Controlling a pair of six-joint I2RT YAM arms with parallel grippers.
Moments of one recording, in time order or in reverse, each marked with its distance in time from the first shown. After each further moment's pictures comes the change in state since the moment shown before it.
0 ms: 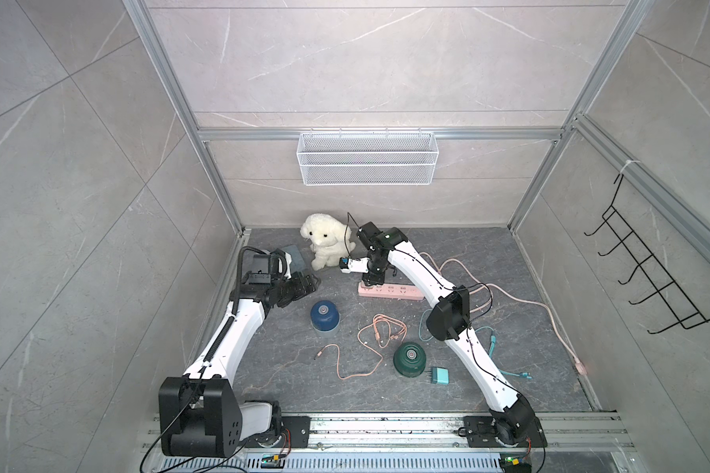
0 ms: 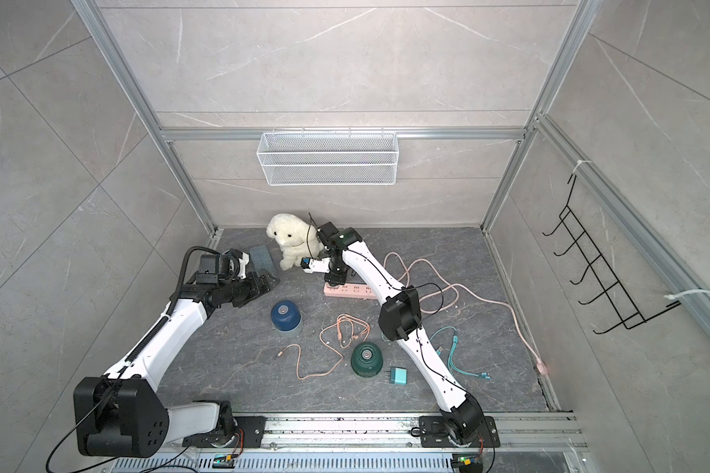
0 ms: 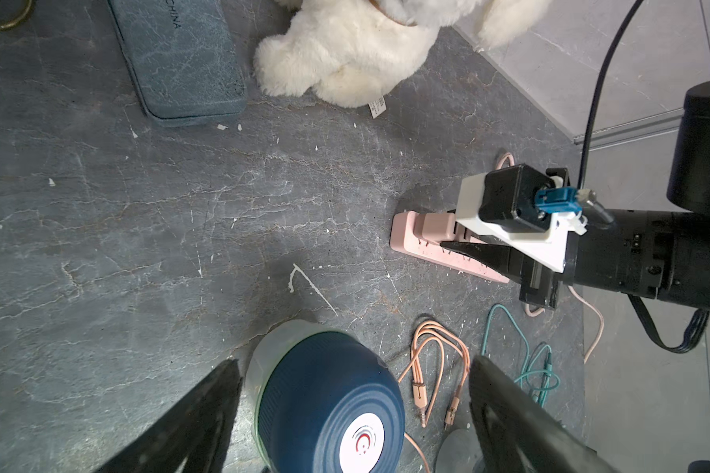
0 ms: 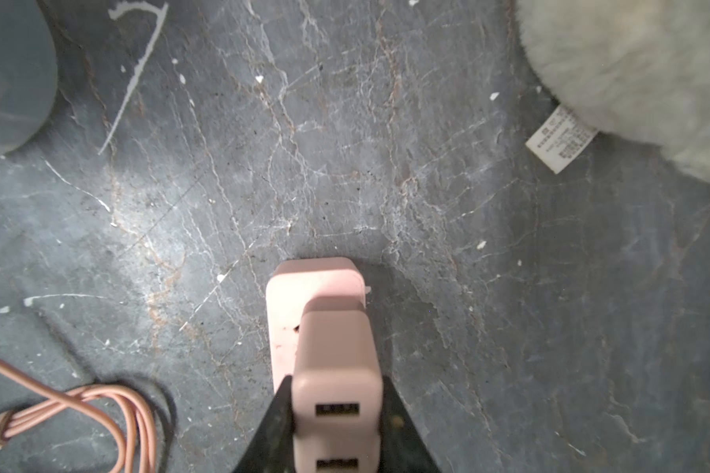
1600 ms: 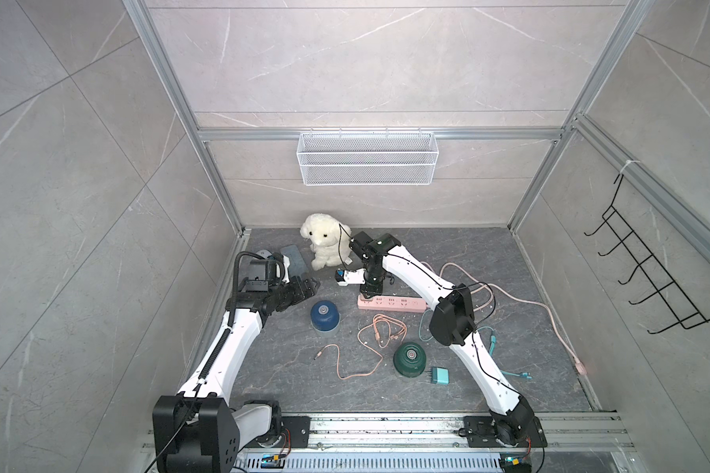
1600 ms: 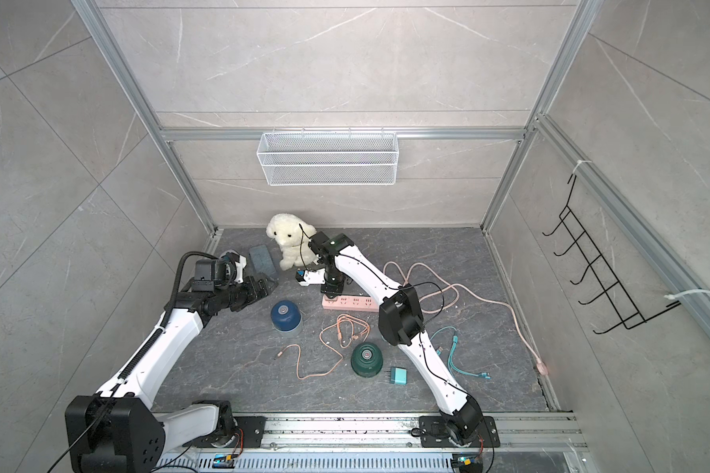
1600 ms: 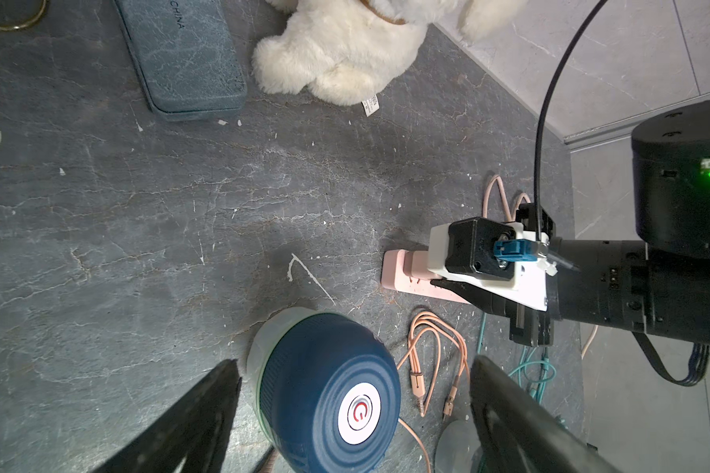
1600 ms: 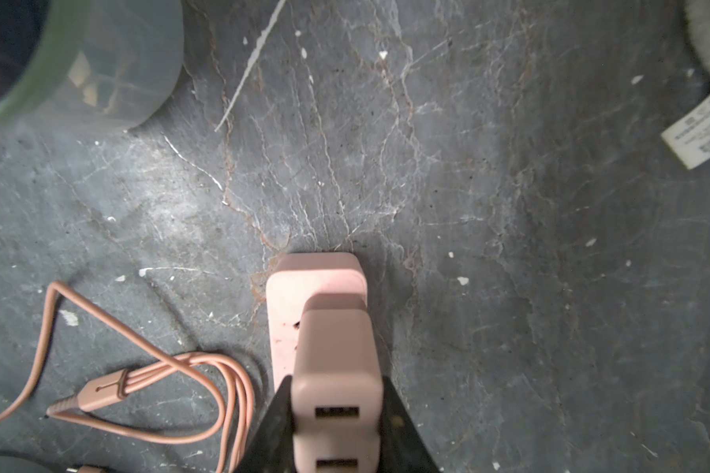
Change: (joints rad) left arm 0.002 -0.087 -0.051 -0.001 0.000 0.000; right arm 0.074 -0.154 -0.249 0.018 0.055 0.031
